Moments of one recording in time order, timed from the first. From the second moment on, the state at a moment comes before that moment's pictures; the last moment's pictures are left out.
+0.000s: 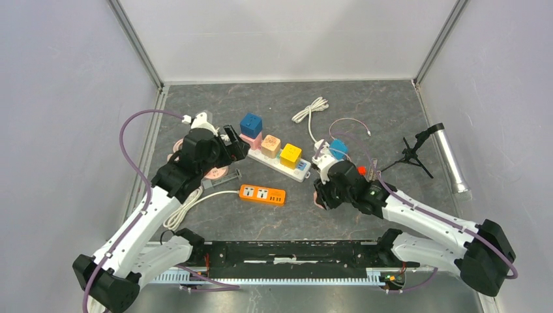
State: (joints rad) left arm -0.50 0.91 0.91 -0.52 -0.15 -0.70; right arm 0.83 1.03 0.64 -0.42 0.01 0.16
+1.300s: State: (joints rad) left arm -0.49 0.96 0.92 -0.50 -0.12 -0.62; right arm 0.72 0.87 0.84 -0.49 0.35 0.22
